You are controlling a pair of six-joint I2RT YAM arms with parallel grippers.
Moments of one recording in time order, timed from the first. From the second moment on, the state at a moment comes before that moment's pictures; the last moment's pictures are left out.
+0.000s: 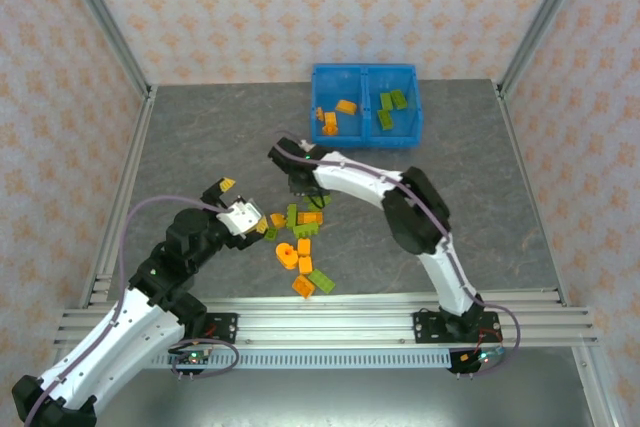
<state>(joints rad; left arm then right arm) -0.50 0.50 0.42 -0.26 -0.07 0.61 0.85 2.13 1.74 -0.82 0.31 0.83</state>
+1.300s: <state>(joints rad) -0.50 0.62 0.43 -0.26 0.29 0.65 0.27 2.48 2.38 -0.90 0.34 0.49</state>
